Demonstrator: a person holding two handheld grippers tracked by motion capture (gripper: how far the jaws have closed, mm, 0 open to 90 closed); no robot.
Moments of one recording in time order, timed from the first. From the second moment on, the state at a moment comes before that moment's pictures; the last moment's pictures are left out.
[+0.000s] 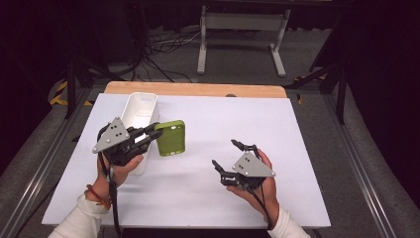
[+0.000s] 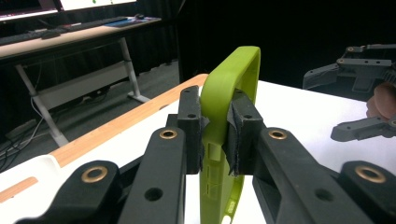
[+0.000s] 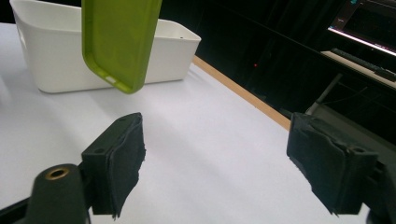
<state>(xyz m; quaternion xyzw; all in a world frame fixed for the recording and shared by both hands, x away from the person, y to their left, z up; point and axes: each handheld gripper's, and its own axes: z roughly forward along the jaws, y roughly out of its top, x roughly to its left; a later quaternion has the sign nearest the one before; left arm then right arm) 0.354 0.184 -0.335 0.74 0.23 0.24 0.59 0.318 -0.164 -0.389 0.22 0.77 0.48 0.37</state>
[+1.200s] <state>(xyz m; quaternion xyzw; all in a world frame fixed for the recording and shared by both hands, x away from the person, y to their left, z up) 0.350 0.209 -0.320 0.72 0.23 0.26 0.60 0.294 -0.201 -0.416 0.23 0.78 0.45 0.36</state>
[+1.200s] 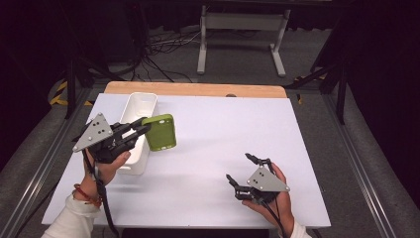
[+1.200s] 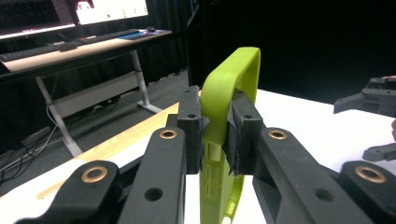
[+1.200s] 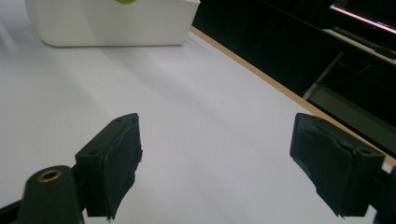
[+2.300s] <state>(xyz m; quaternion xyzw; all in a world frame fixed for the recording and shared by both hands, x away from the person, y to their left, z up) 0.383 0.261 -0.293 0.71 0.23 0.30 0.59 0.297 -0.227 -0.418 0.26 0.78 0.44 0.36</state>
